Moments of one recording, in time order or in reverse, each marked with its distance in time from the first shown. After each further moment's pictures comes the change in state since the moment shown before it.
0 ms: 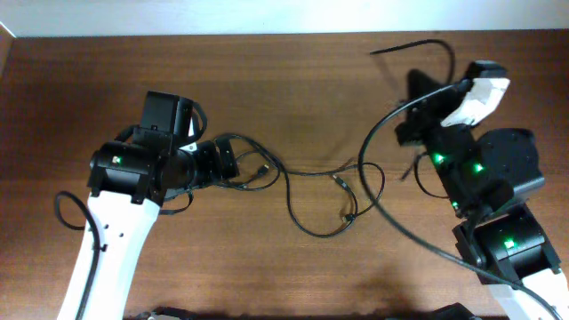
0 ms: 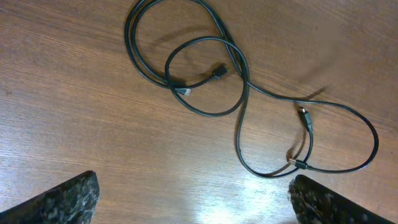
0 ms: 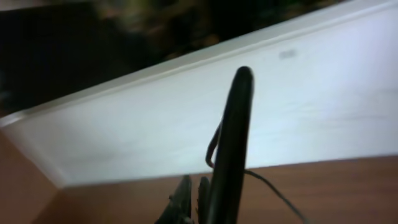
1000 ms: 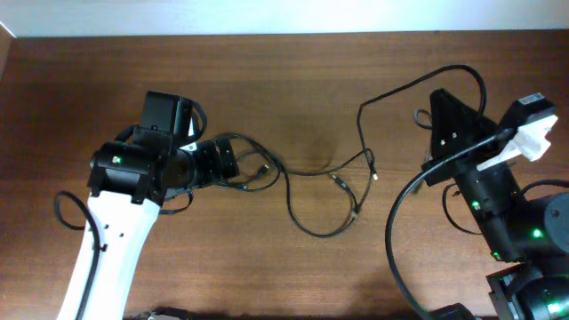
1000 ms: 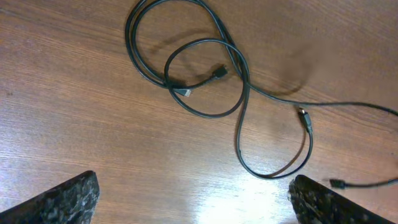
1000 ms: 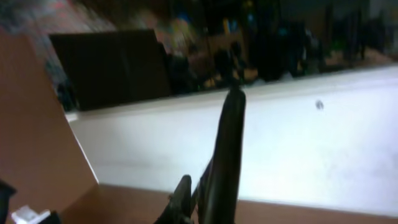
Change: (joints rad) left arm 0.000 0.000 0.000 0.002 -0.002 0.000; right arm -0.030 -0.207 -0.003 -0.064 -0.208 -0.098
